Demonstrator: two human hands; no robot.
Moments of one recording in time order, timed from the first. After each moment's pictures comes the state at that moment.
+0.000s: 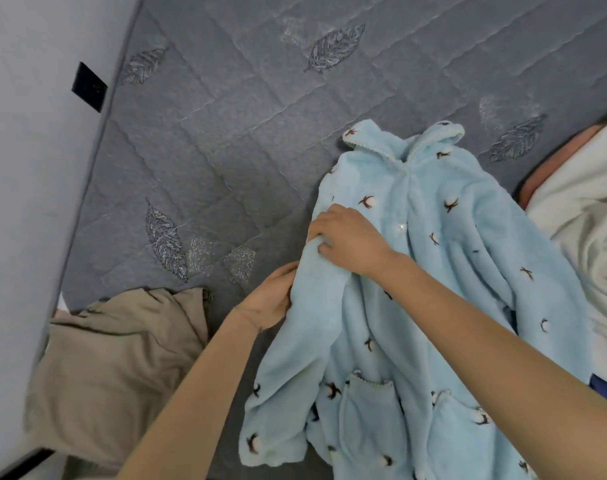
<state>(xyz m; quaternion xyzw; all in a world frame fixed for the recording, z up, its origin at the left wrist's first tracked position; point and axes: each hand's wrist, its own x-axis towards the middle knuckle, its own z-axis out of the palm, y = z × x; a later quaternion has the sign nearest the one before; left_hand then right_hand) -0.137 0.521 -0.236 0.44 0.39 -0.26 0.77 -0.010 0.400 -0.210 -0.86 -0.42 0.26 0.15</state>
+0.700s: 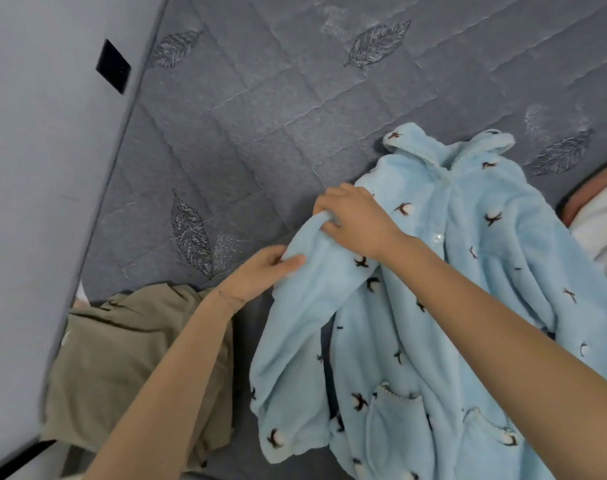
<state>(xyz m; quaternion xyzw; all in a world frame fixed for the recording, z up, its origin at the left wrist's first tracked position) -0.135 0.614 -0.226 0.67 0.23 -0.27 0.65 0.004 0.465 -0.207 -0.85 -0.42 0.24 0.20</state>
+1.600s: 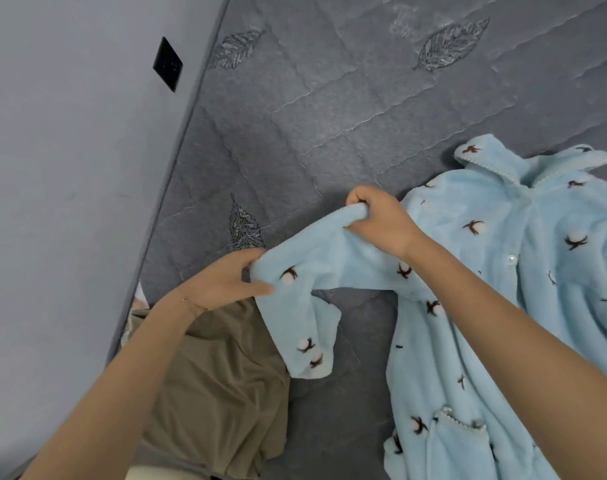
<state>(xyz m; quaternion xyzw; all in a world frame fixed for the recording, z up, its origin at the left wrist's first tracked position) -0.178 0.753 -0.207 0.76 0.17 -0.30 0.55 -0.003 0.545 -0.215 -0.83 -0.23 0.34 0.37</state>
